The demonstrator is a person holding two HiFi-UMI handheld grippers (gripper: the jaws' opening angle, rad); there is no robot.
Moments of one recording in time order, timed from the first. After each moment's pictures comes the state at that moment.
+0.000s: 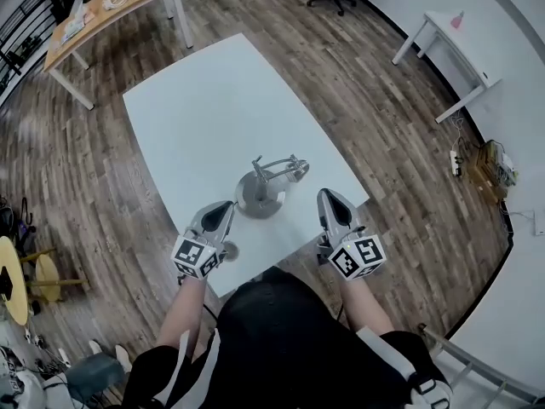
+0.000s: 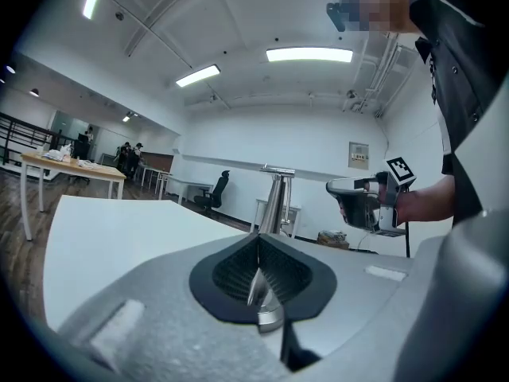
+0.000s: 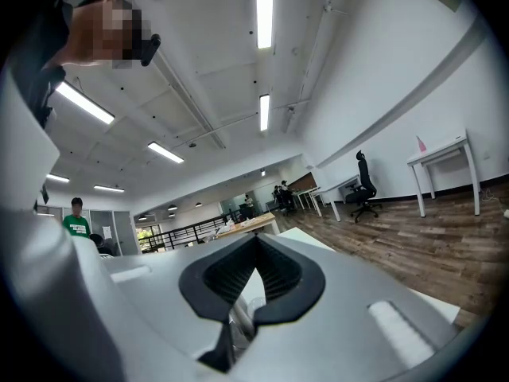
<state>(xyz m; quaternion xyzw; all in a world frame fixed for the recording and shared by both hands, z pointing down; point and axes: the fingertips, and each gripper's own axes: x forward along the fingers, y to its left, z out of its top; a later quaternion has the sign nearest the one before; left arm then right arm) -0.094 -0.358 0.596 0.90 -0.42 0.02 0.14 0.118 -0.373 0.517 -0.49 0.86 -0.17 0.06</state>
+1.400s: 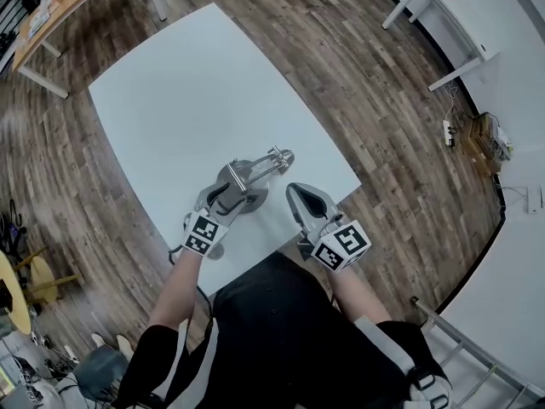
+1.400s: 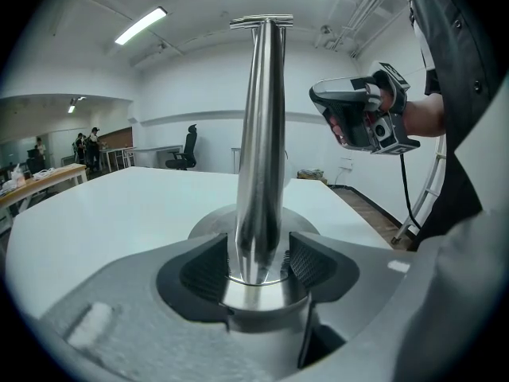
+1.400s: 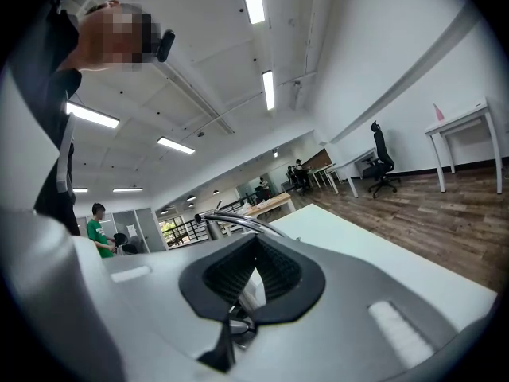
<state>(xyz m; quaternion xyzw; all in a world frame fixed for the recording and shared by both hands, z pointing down) -0.030 -0.382 0.726 0.91 -0.30 0.25 0.12 0.089 -0.383 0.555 -0.41 0.88 -0.23 0.02</state>
